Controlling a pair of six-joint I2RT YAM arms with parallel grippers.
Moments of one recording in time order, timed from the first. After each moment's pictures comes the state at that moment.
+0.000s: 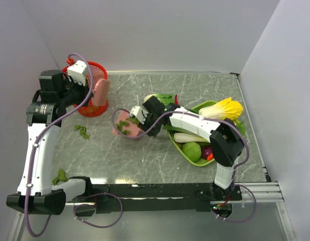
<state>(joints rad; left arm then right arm) -0.05 1.14 1.50 -0.85 0.31 0.17 0.81 1.82 1.39 -0.64 -0.20 -0.40</state>
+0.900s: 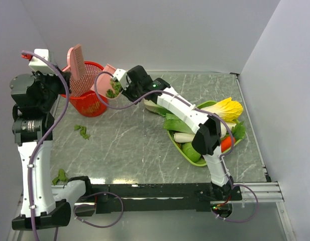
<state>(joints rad) 0.11 1.00 1.49 -0.49 0.21 -0.05 0.80 2.13 2.19 -0.76 -0.03 -0.33</state>
